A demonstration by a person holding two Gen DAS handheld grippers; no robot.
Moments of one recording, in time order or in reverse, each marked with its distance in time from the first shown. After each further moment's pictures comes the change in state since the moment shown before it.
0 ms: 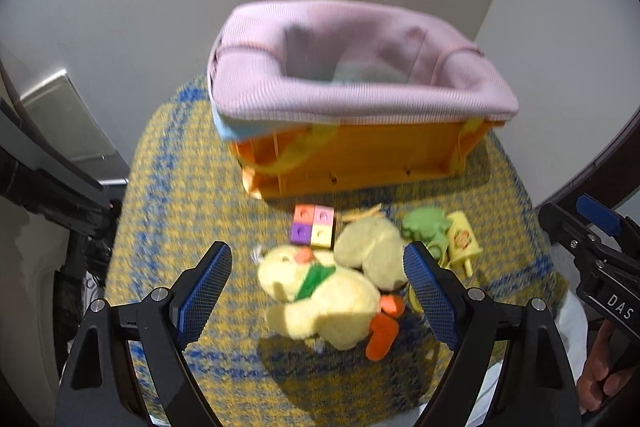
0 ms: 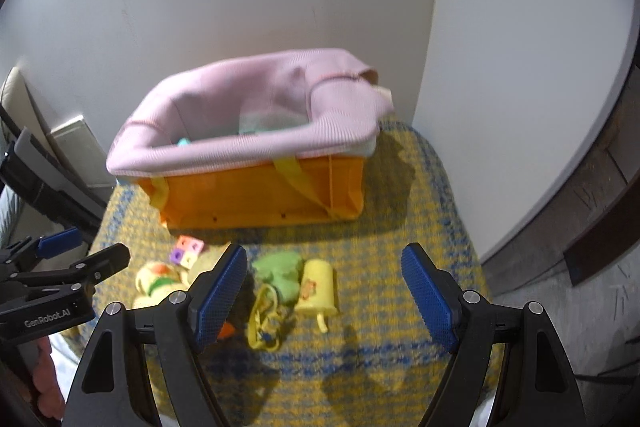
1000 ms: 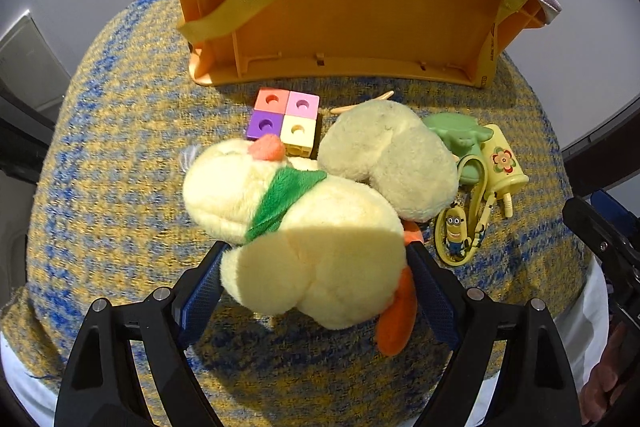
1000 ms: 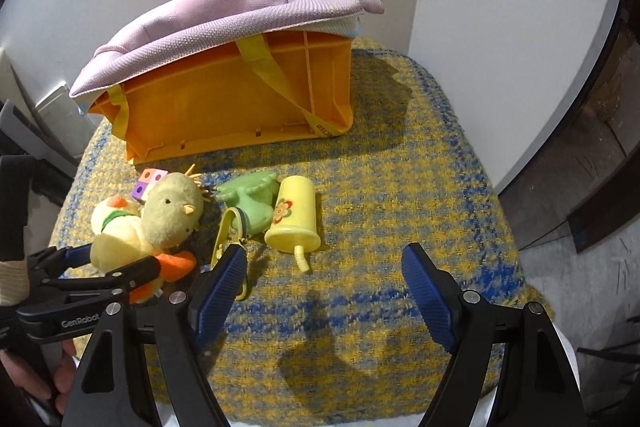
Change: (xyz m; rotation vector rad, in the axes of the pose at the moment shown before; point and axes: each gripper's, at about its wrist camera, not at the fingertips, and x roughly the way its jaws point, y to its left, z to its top) left arm 0.090 -0.007 -0.050 0.002 0.193 -0.074; right arm 0.046 -0.014 -0.051 0.036 0.125 -0.018
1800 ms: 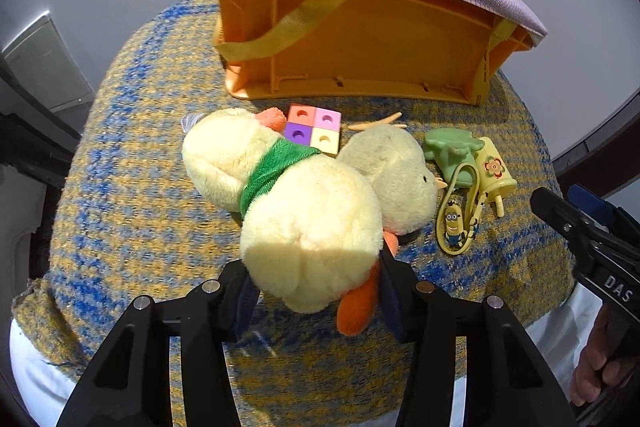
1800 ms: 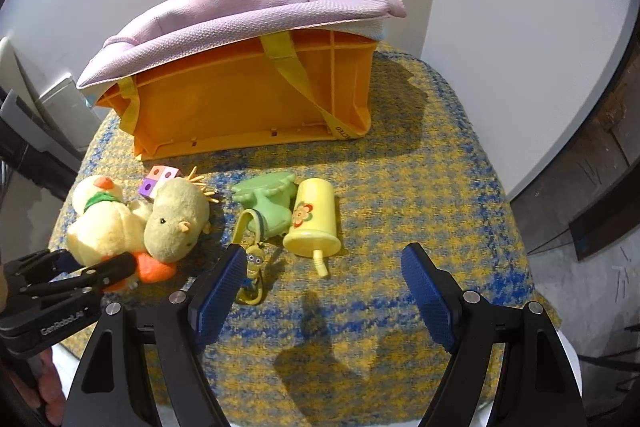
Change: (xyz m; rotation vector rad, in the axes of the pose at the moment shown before) left arm -0.035 0.019 -0.012 0.000 -0.069 0.005; right arm 0.006 0.015 0.002 -0.020 -0.001 -0.002
